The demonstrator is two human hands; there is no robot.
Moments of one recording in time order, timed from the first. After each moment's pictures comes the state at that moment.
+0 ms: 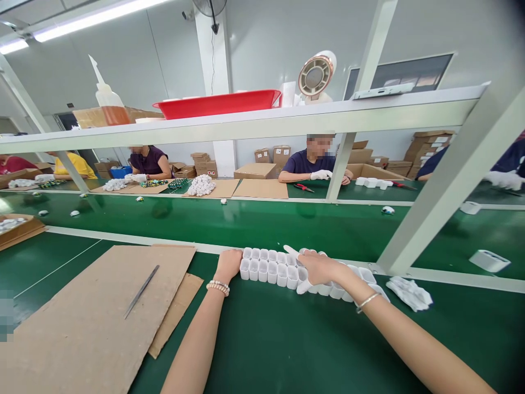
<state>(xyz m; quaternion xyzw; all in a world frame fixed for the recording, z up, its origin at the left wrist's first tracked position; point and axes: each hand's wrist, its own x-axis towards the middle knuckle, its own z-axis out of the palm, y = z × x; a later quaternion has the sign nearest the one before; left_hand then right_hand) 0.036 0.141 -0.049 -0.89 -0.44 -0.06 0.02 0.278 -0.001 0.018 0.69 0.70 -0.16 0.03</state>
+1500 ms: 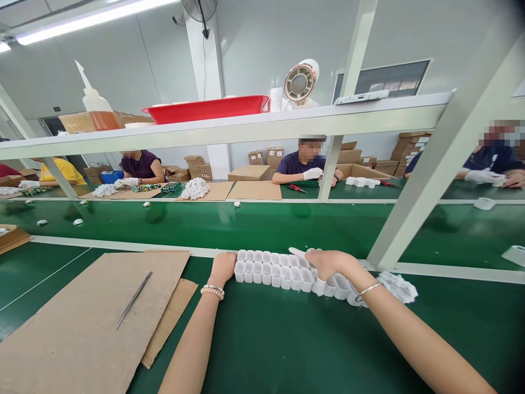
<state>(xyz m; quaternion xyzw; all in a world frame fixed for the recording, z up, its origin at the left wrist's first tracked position) 0.036 0.141 -0.049 -0.89 -0.44 -0.06 0.03 0.307 -0.007 0.040 0.71 0.65 -0.19 0.20</state>
